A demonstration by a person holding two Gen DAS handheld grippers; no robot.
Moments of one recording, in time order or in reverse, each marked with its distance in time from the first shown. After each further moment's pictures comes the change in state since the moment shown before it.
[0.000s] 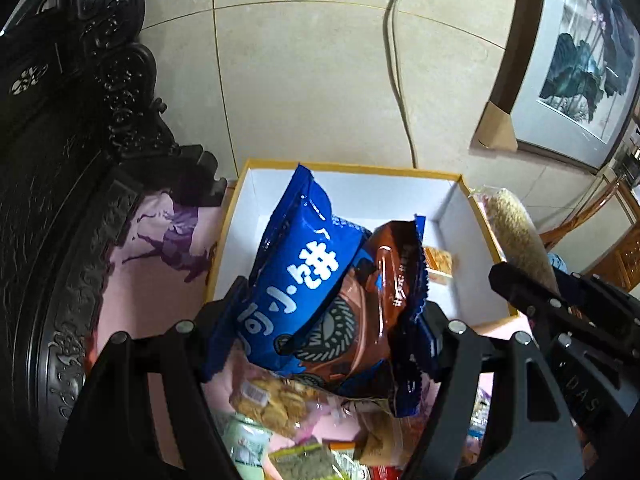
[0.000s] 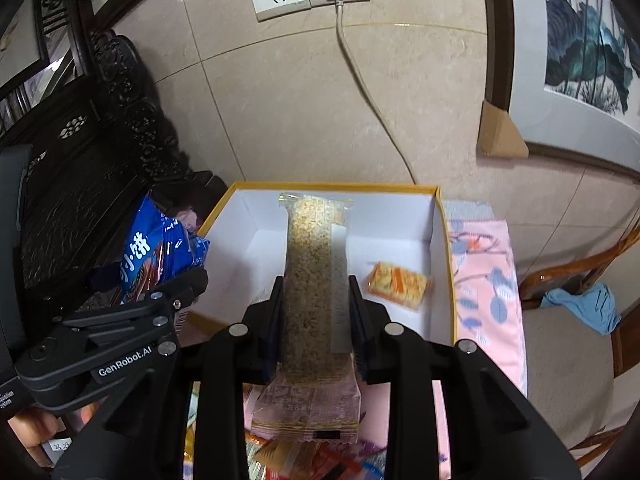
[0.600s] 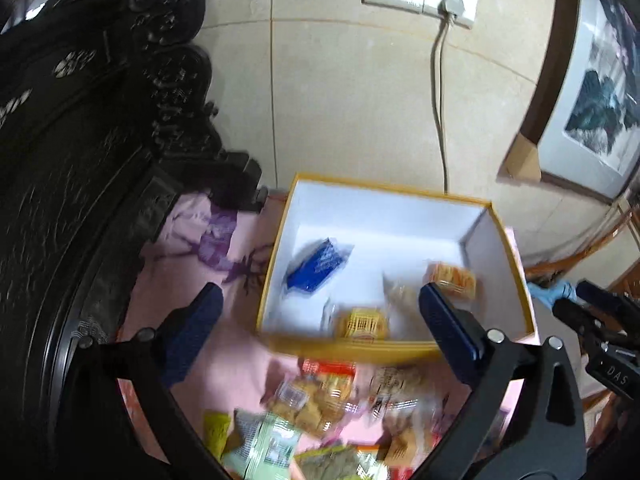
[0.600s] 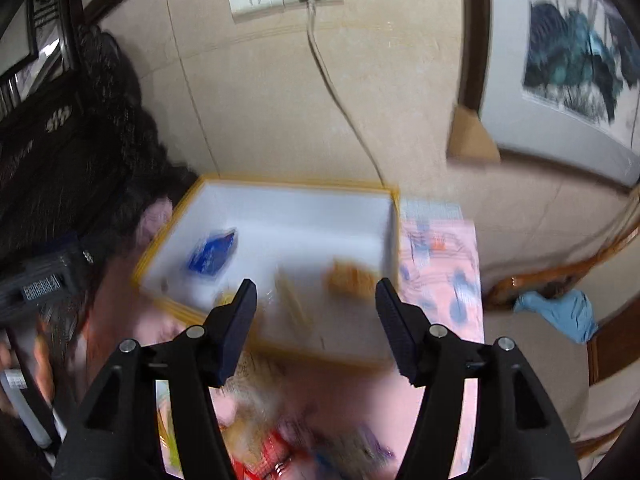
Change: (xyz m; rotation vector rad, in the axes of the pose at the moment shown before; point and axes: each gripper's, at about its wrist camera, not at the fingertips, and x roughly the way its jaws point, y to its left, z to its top) left arm -0.023 0.043 -0.016 -0.078 -0.028 0.052; right arm -0.020 -0.042 -0.021 -0.033 0.072 -0.057
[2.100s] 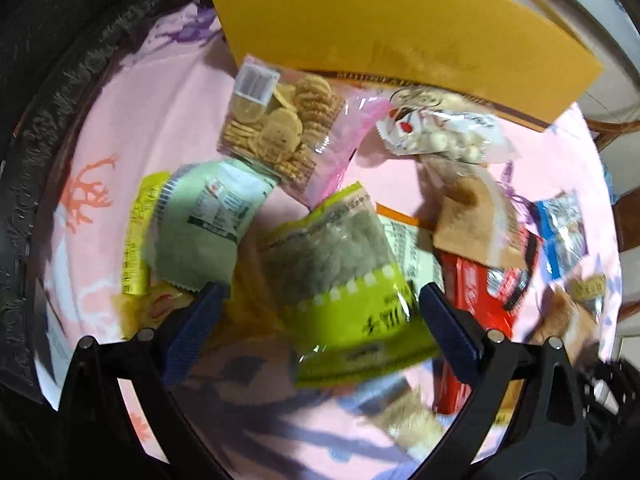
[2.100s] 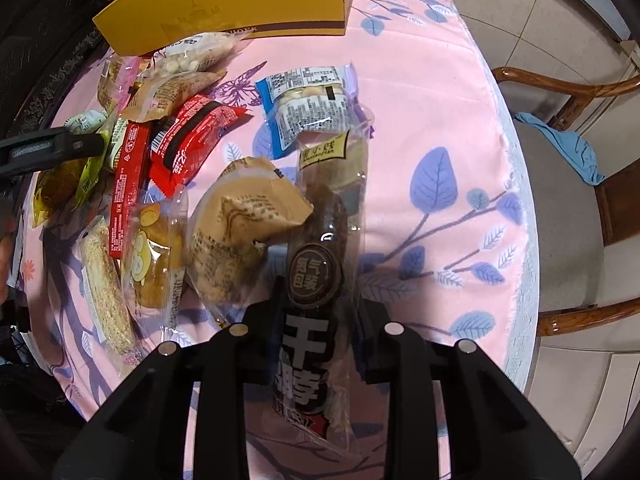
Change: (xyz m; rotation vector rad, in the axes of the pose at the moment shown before) left arm 0.069 -0.030 -0.202 0.042 0.440 0.110; right arm 0.019 -0.020 -0.262 0.052 0.407 -0.040
